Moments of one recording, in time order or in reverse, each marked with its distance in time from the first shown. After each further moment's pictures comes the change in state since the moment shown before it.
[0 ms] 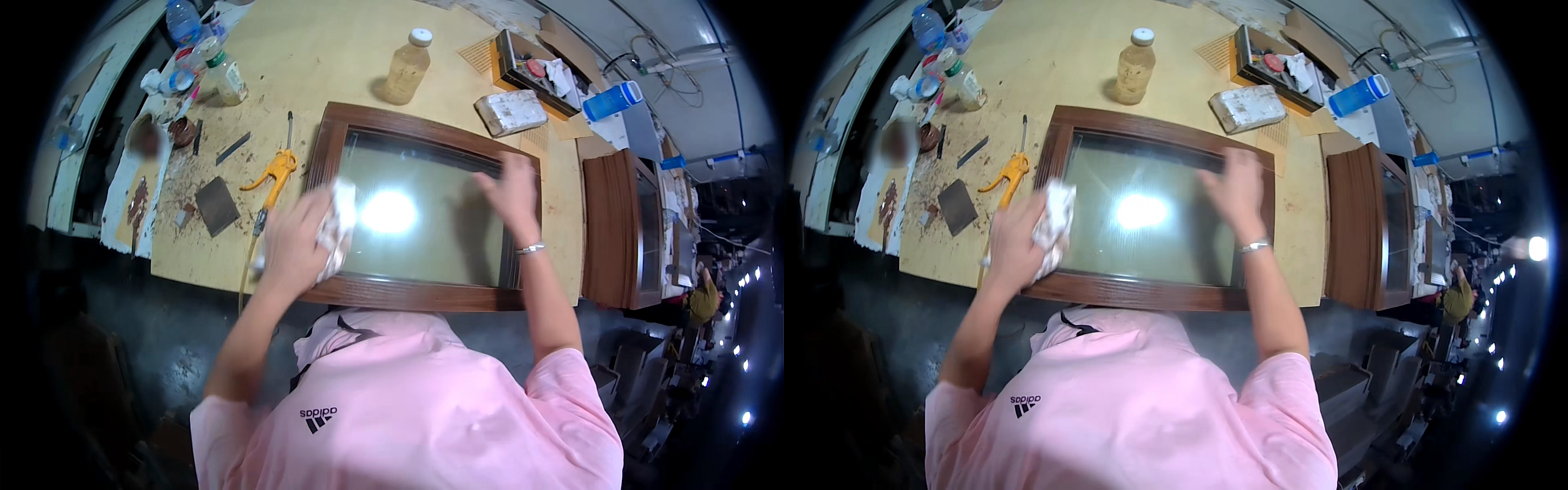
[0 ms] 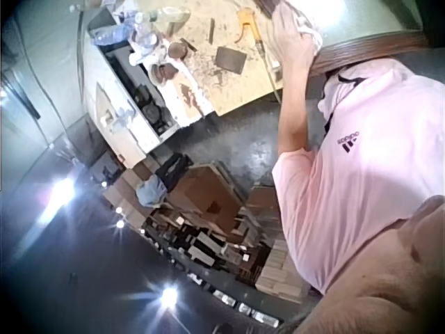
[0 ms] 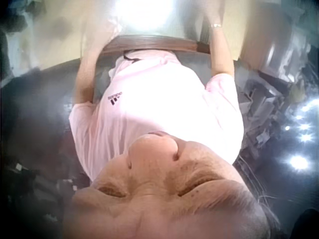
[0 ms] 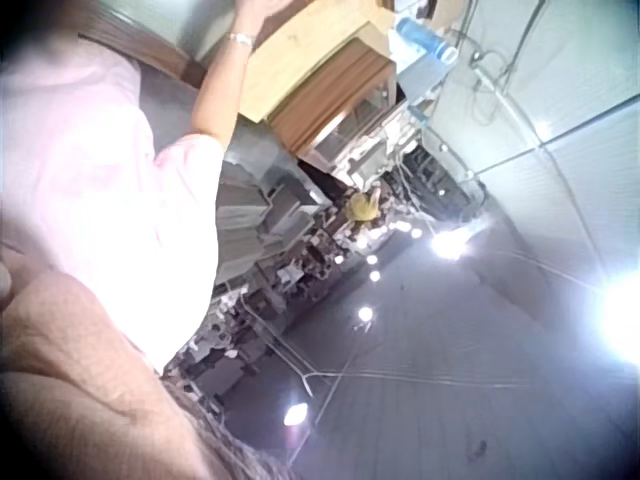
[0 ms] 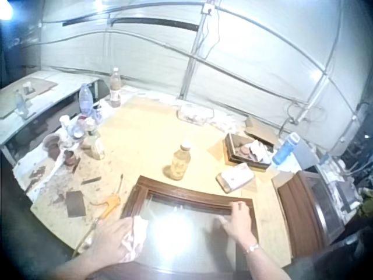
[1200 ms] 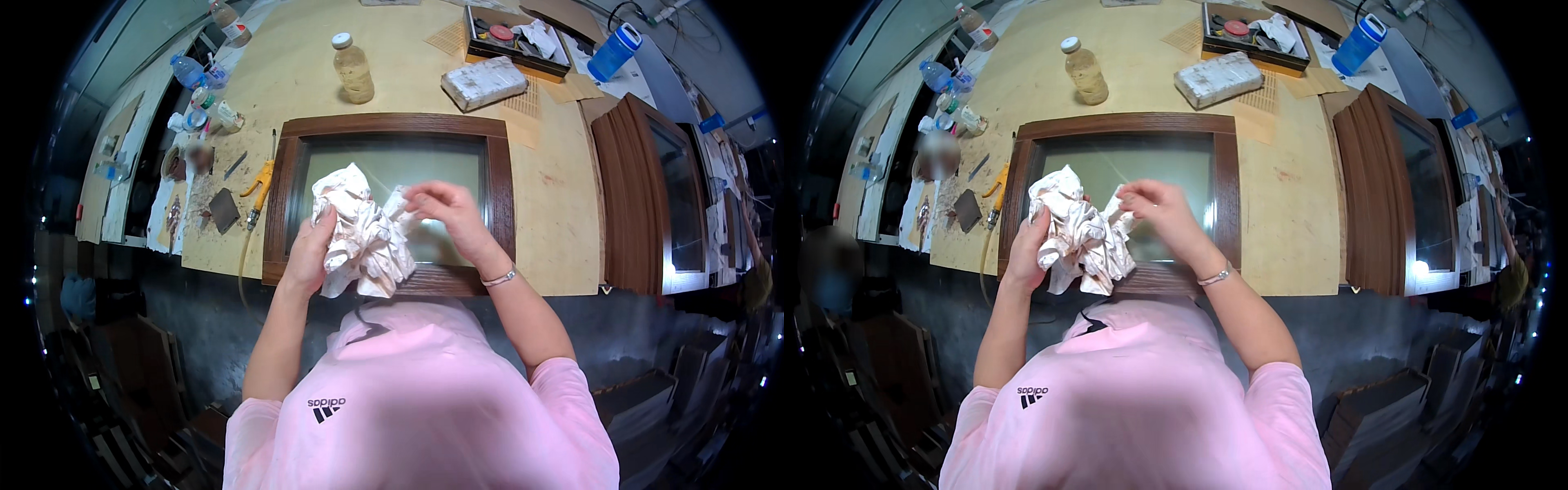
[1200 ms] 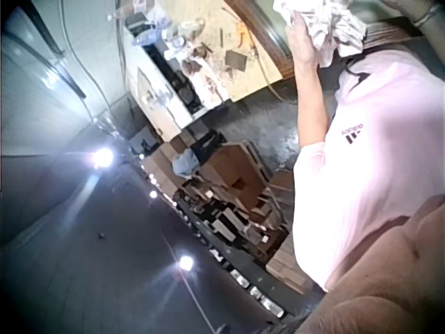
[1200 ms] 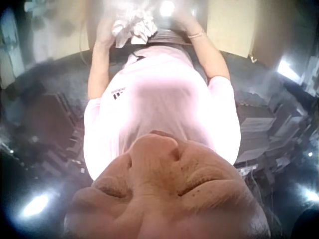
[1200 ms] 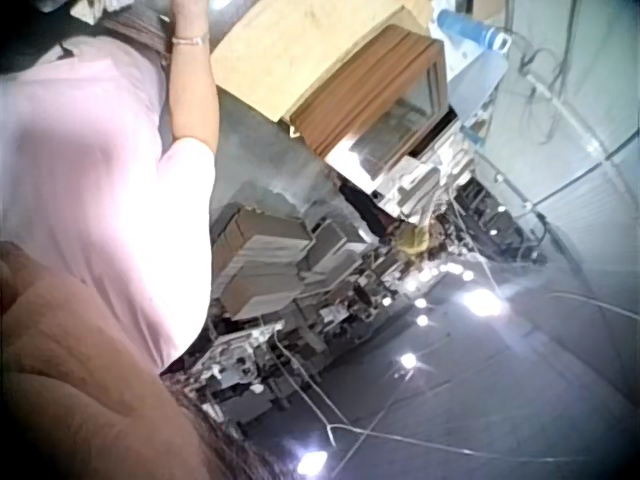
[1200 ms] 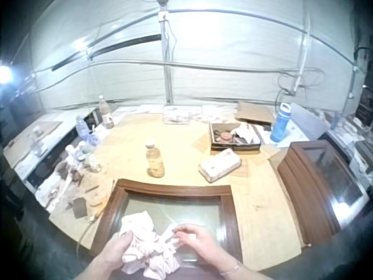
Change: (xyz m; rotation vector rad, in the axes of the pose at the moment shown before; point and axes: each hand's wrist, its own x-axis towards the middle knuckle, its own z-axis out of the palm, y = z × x) left_hand 0.005 0.155 0.059 -1.319 -0.158 -0.613; right_hand -0.091 0.034 -0.026 1.663 -0.603 0.011
